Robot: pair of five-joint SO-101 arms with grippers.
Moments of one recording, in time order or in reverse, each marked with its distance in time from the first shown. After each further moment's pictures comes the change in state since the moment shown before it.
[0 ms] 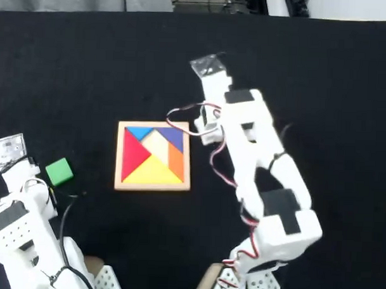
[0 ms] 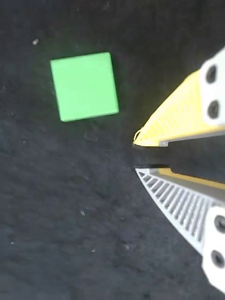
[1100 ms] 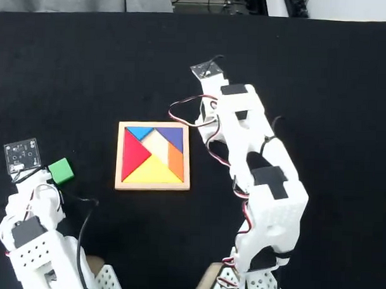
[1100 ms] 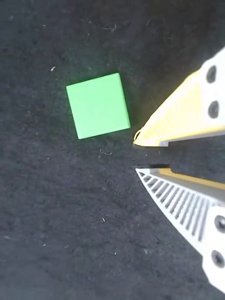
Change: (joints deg) left arm 4.0 -20.5 9.1 1.8 0.0; right arm 1.2 13.7 -10.1 2.4 0.7
